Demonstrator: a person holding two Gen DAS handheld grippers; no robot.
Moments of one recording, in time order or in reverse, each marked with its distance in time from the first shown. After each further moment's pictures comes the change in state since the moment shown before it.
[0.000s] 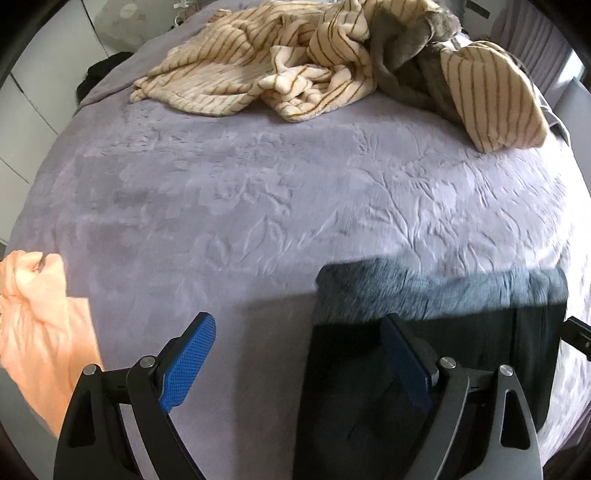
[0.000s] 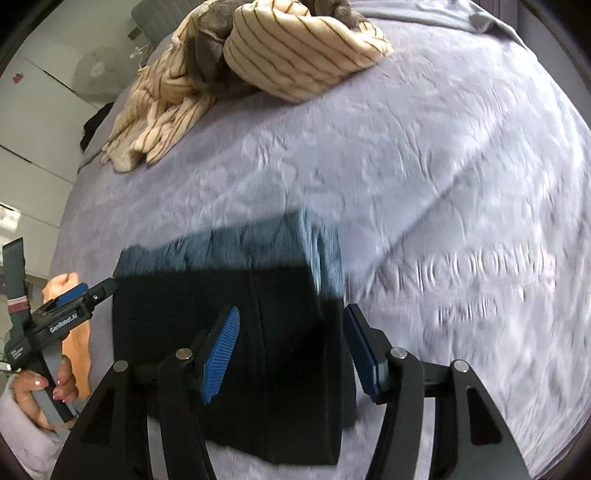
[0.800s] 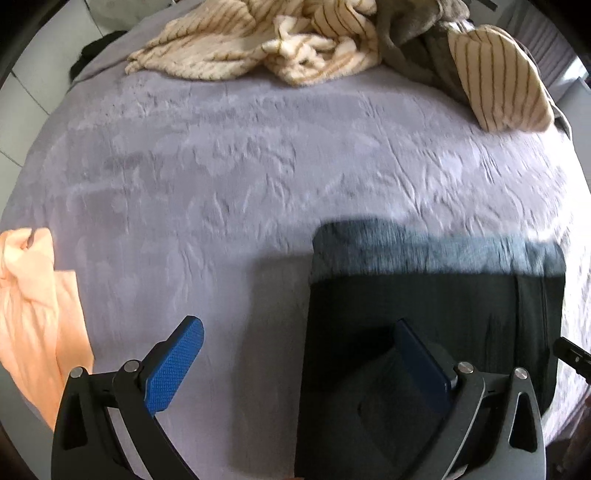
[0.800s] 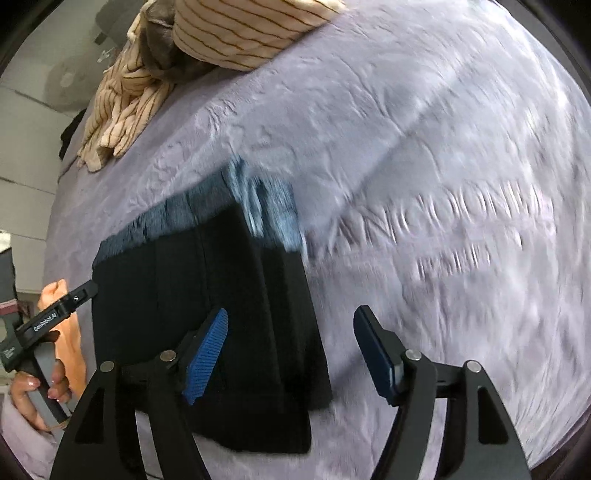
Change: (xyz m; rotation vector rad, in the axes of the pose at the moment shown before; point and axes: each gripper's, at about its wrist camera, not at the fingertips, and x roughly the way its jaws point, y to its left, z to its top) left arm 0.008 0.007 -0.022 -0.006 0.097 -0.040; right arm 0.012 -0.038 -0.028 0.122 0.093 0.005
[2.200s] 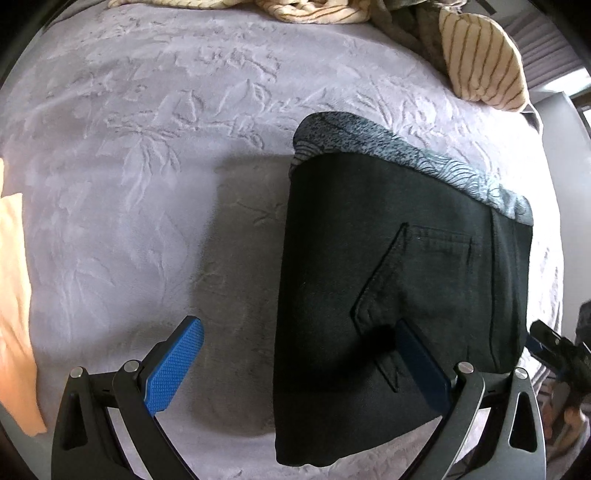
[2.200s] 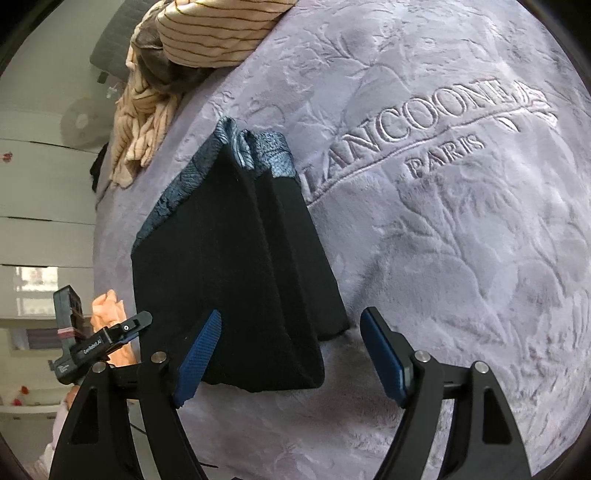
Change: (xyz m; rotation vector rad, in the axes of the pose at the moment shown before) left arm 0.015 0.027 -0.051 -0.049 0.133 -0.248; right arm -0.001 -0.028 -0.043 0.135 0.006 0.225
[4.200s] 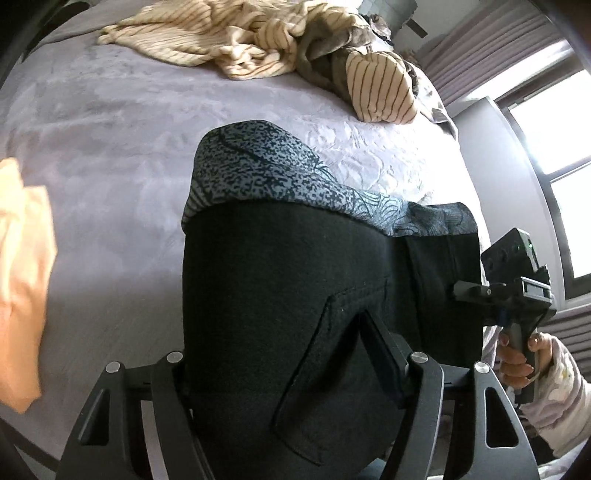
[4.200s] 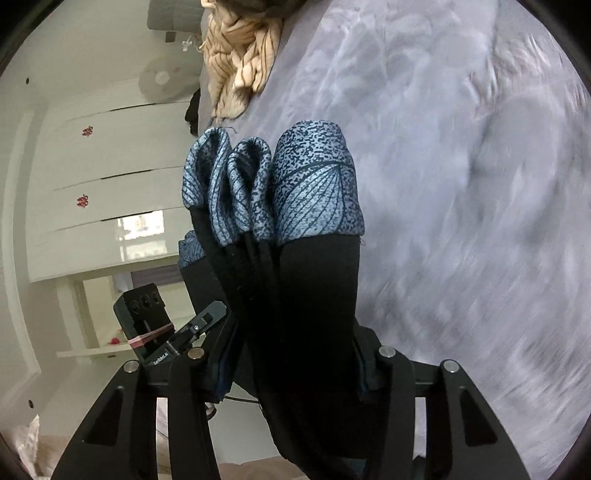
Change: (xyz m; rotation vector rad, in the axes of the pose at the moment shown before) left arm -0.106 0.008 -0.084 0.095 -0.145 -0.217; right arm 0.034 0.071 -0.025 -0.006 0.300 0.484
